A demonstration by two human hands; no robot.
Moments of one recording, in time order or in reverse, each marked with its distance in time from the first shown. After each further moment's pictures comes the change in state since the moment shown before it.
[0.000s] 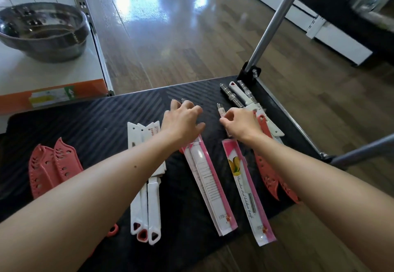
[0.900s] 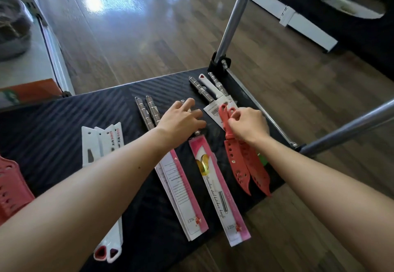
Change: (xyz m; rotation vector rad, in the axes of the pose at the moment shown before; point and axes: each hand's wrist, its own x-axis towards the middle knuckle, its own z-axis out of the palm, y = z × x) left_hand 0.031 0.047 0.027 0.499 -0.071 0.568; right_hand -0.004 0.073 -0.031 -0.083 0.140 0.177
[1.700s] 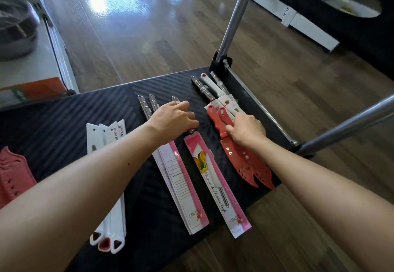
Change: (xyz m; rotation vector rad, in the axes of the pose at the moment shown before) left_hand -0.015 -0.018 0.009 -0.006 0.146 0.106; right_hand -0.007 -0.003 0.006 -0.175 -0.148 0.017
